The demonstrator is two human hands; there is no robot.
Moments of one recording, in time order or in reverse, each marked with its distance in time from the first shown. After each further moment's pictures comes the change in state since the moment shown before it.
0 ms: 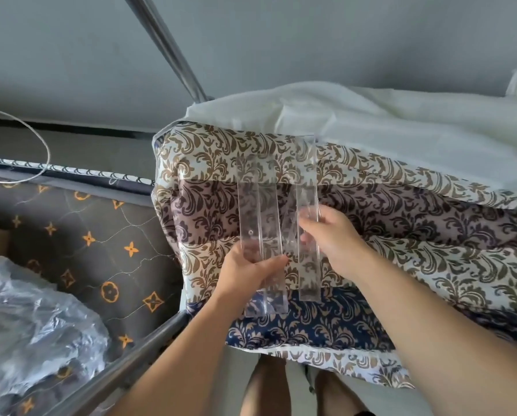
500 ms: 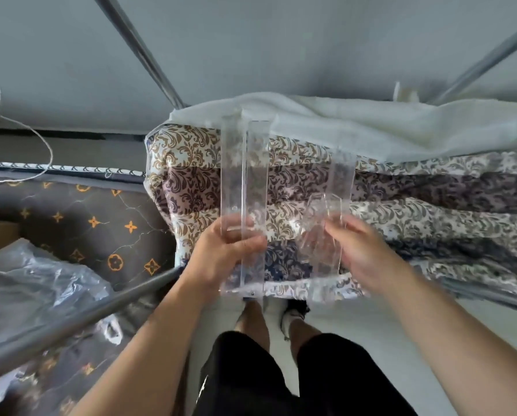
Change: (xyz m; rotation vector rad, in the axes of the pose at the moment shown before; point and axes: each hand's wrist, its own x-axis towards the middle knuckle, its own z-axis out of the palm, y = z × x) left_hand -0.156 0.066 -0.004 -0.078 -0.275 0.224; right_hand -0.224 -0.049 -0.069 0.154 0.048 0.059
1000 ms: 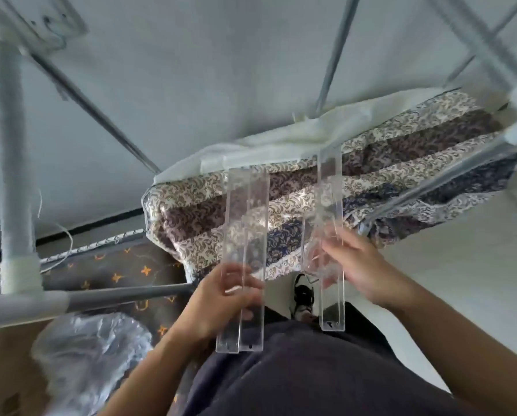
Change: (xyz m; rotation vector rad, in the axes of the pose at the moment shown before) left_hand -0.210 0.055 0.030 0.347 -0.240 0.005; right_hand -0.251 0.017 0.021 0.114 0.162 -0.196
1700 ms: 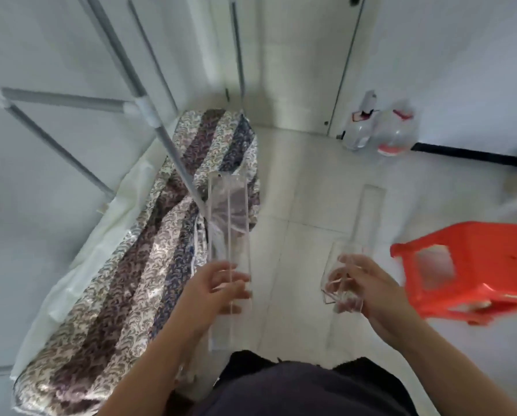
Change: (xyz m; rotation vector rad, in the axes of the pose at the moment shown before) left_hand -0.069 0.008 0.162 0.554 -0.718 0.204; right_hand -0.303 0.222 0.040 0.965 1.065 -0.177
